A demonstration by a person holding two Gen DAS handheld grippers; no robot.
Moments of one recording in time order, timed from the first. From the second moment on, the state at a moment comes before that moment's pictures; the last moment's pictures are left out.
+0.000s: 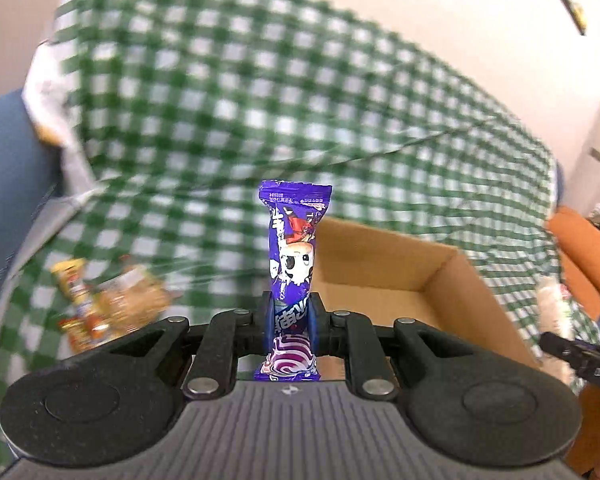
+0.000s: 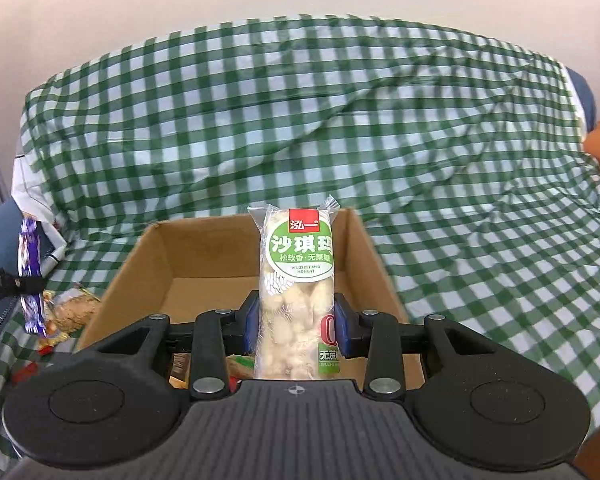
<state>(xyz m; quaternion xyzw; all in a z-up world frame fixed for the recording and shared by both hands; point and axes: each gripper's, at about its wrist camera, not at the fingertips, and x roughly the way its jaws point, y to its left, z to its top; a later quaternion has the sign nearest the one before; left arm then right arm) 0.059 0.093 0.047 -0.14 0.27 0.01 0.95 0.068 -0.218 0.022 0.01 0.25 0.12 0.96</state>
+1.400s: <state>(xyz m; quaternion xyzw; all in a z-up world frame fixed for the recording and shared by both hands) 0.056 0.016 0.044 -0.05 0.21 -0.13 0.97 0.080 -0.216 0.015 -0.01 0.25 0.10 0.96</state>
